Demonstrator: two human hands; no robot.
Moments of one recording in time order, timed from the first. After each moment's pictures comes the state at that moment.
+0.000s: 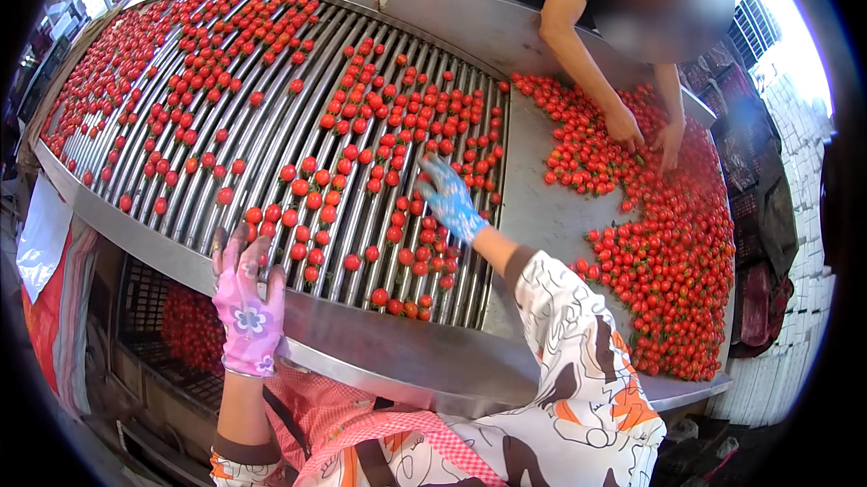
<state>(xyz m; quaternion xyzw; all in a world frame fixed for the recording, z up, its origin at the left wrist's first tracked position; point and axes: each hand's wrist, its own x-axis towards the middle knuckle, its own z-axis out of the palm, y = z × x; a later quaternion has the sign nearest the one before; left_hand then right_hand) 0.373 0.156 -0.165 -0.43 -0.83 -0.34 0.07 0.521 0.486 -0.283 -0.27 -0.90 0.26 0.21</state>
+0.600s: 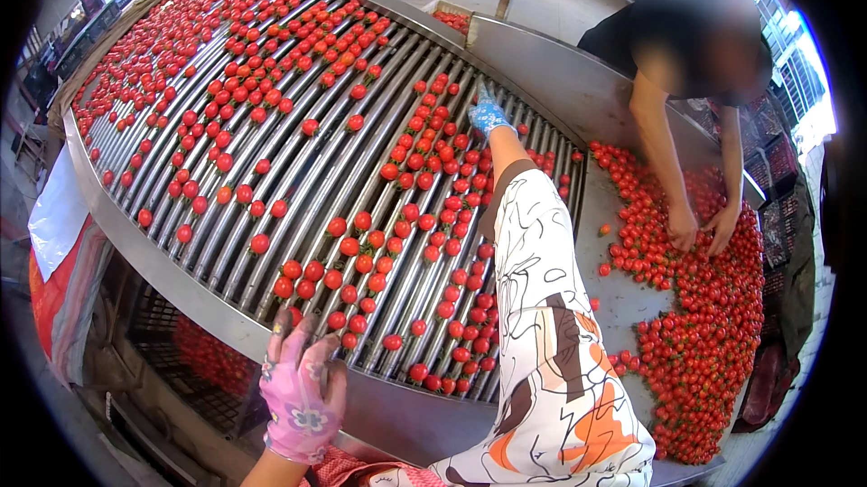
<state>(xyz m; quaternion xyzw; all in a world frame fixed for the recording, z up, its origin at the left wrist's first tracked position) 0.390 0.174 -0.165 -0.44 -0.84 -0.32 0.04 0.297 0.713 -0.263 -0.40 -0.89 0.20 0.12</state>
